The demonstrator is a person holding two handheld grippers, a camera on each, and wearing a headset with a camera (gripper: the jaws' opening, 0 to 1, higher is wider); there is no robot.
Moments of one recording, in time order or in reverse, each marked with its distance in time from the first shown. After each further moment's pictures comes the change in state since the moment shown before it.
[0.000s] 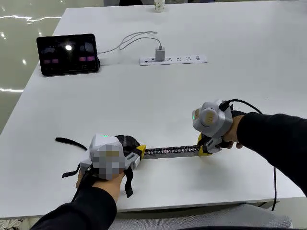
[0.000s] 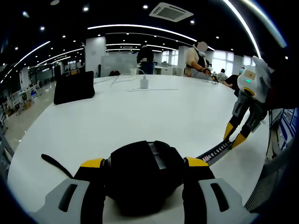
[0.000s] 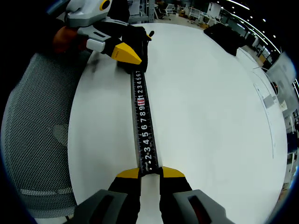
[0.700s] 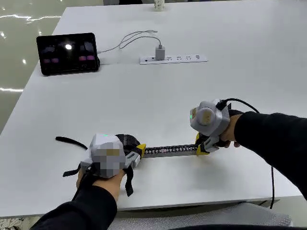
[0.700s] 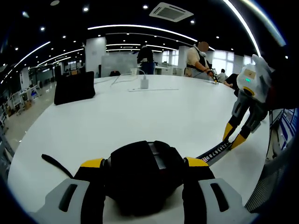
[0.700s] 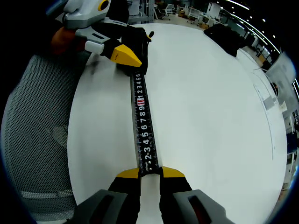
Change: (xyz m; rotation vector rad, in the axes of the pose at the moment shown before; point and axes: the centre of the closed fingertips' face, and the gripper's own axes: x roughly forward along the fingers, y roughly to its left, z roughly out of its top) left arm 0.000 0.000 0.001 0.003 -0.003 0.005; right arm 0.002 -0.001 0.006 0.001 -0.003 -0.004
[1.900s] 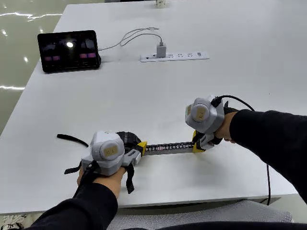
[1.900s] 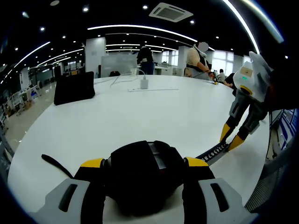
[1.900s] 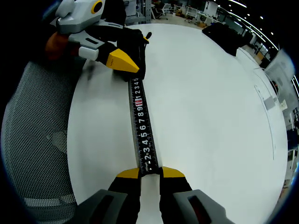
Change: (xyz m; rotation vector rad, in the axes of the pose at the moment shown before) left arm -0.001 0.001 0.000 0.001 -0.003 -0.002; right arm 0.004 0.000 0.013 0.027 0.002 -0.002
